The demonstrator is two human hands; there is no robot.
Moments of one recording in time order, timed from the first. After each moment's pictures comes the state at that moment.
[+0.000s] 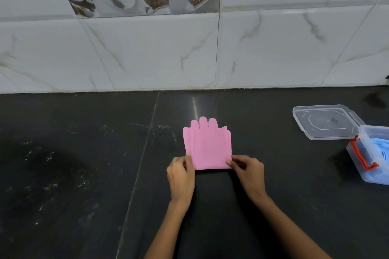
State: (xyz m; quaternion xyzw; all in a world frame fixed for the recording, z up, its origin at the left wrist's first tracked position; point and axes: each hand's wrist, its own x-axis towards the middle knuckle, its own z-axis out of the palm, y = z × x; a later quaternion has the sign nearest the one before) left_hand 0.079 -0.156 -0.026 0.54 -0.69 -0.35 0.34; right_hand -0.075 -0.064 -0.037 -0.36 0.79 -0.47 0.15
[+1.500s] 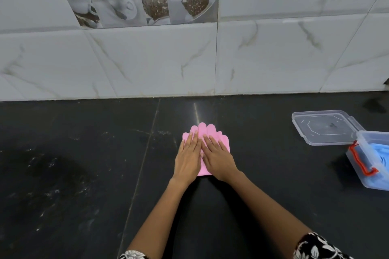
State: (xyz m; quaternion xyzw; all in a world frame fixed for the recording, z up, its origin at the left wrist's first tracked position) left_hand 0.048 -0.215 -0.035 0.35 -0.93 -0.08 0.10; right_hand -0.071 -0.152 -0.054 -0.65 0.75 -0.09 0.03
